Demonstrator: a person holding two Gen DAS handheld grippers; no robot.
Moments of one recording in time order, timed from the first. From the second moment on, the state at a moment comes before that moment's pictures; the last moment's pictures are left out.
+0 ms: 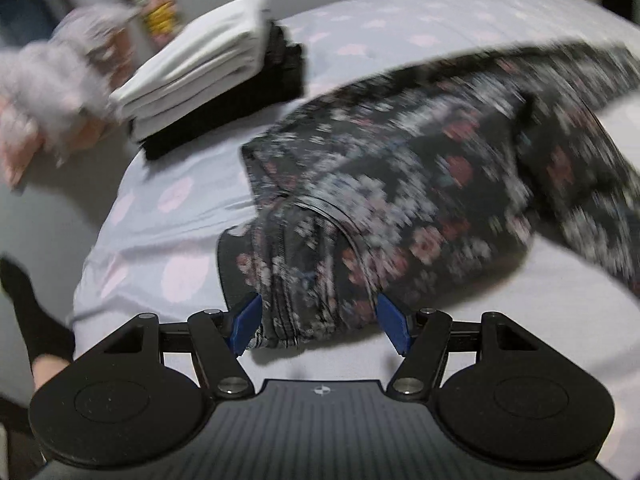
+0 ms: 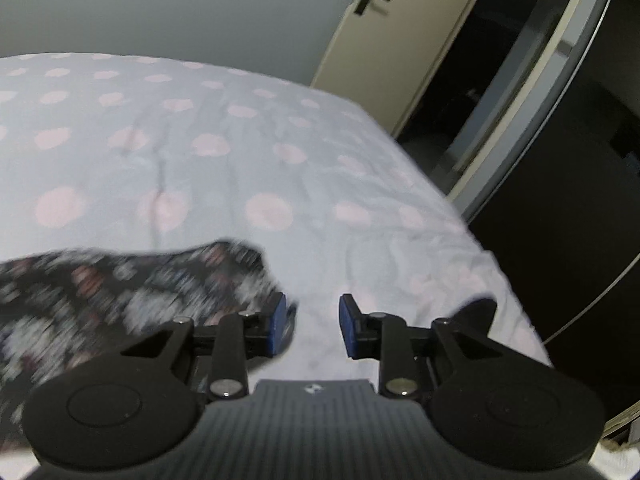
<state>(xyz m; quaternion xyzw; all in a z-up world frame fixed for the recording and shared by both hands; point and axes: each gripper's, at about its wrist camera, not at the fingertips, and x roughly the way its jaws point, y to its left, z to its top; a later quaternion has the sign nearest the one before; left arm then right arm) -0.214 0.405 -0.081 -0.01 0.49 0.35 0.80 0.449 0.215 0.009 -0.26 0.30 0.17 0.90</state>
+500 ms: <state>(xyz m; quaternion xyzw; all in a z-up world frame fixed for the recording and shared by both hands) -0.203 0.370 -0.137 0.26 0.57 0.21 0.75 0.256 0.040 0.041 -0.24 0.40 0.31 0.83</state>
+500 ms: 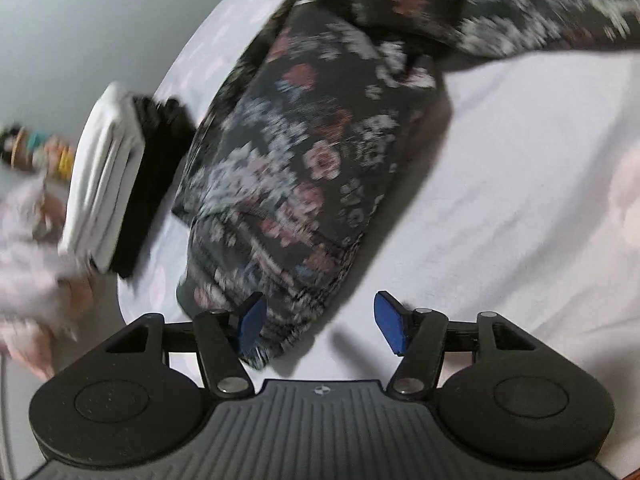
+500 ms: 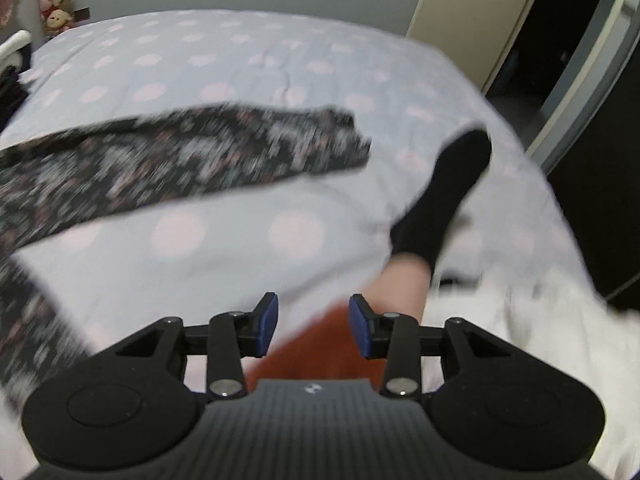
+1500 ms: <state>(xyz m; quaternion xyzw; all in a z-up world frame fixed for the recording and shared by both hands) -0.202 0.337 -0.124 0.30 0.52 0.17 0.78 0.165 -0.202 -0.094 0.27 0.58 0.26 0.73</state>
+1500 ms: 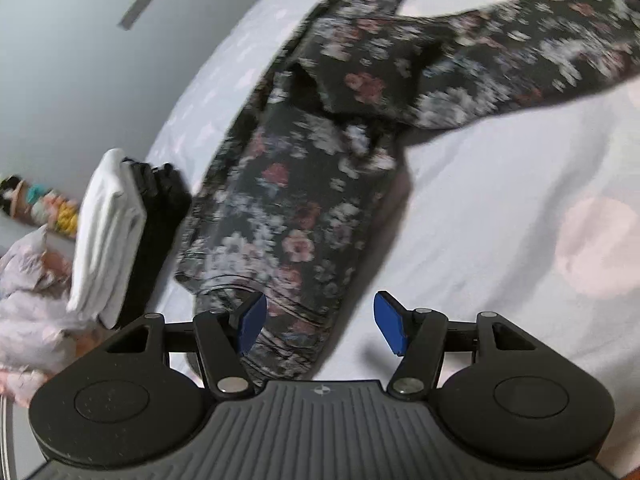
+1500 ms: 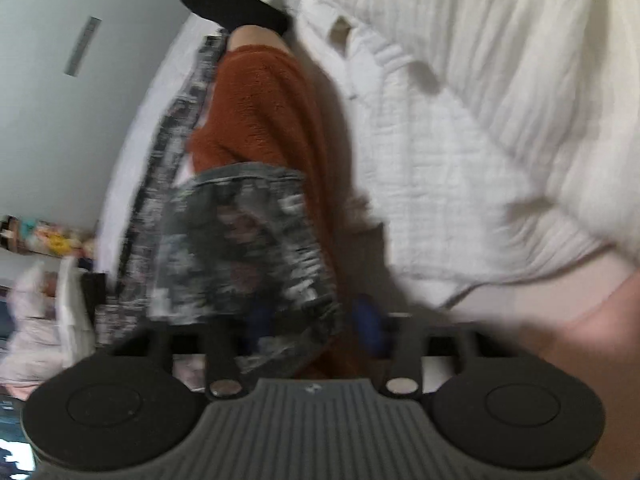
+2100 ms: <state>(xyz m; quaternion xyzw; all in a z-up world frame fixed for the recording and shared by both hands) -0.207 0.326 -0.130 0.33 0.50 0.11 0.79 0.216 -0.137 0.221 0.11 0.24 0.29 0.92</state>
